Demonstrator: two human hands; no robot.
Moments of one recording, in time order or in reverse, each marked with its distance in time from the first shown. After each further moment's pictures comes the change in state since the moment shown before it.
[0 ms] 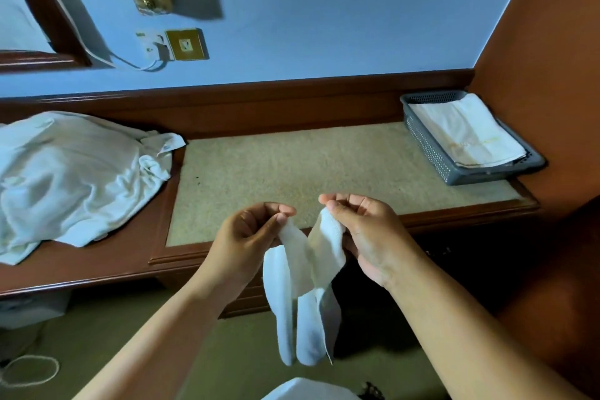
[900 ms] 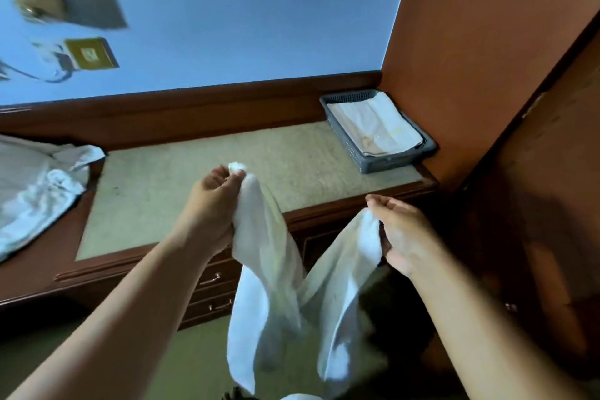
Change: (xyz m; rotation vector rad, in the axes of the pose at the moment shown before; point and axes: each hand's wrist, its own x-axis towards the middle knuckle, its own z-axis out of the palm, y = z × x) left_hand 0.014 0.012 0.165 -0.112 0.118 -0.103; right_hand -0.056 -0.036 -0.229 0.027 0.377 0.024
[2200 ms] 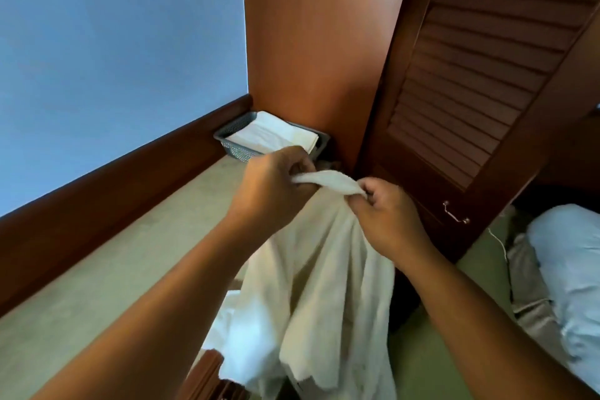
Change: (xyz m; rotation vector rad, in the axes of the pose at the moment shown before) left_hand 0.144 0.114 -0.069 0.636 -0.900 0.949; right_hand -0.085 -0.005 0.256 -0.654 0.721 -0.462
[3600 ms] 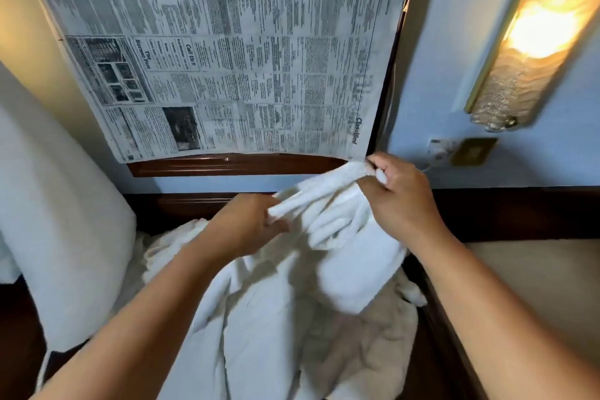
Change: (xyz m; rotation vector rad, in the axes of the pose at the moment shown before) left_hand -0.577 -0.089 -0.652 0.692 0.169 -1.041; right_hand -0.377 -0.493 0.481 0.352 -0.599 -0.925
